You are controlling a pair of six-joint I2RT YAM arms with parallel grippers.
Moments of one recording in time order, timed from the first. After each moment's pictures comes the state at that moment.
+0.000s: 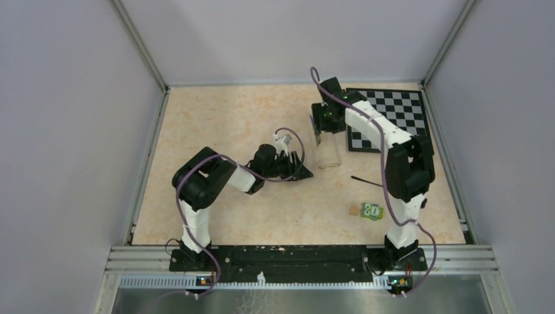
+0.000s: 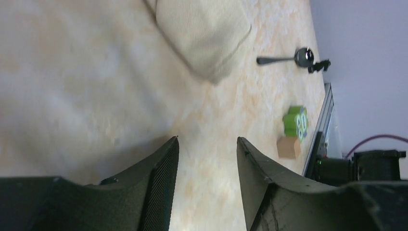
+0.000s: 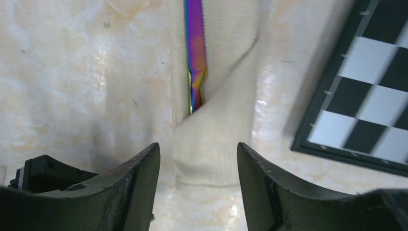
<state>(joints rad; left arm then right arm) -0.65 2.00 0.81 0.80 0.49 -0.79 0.46 2.00 1.70 -0.77 0.08 0.28</state>
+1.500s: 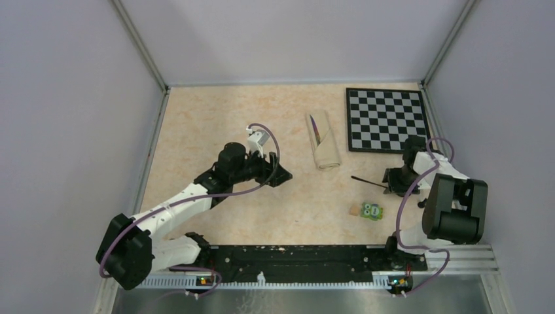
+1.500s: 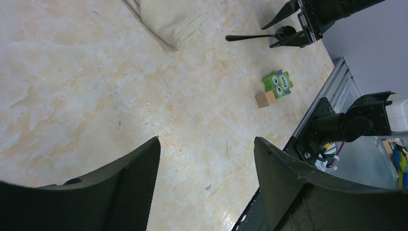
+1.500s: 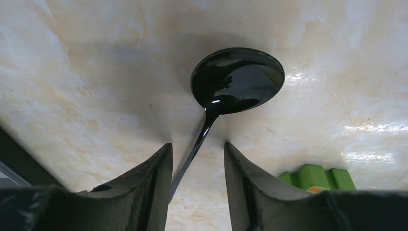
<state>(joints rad) -0.62 1.14 0.64 0.10 0.39 -0.49 -0.20 1.47 0.78 -0.75 0.06 1.42</state>
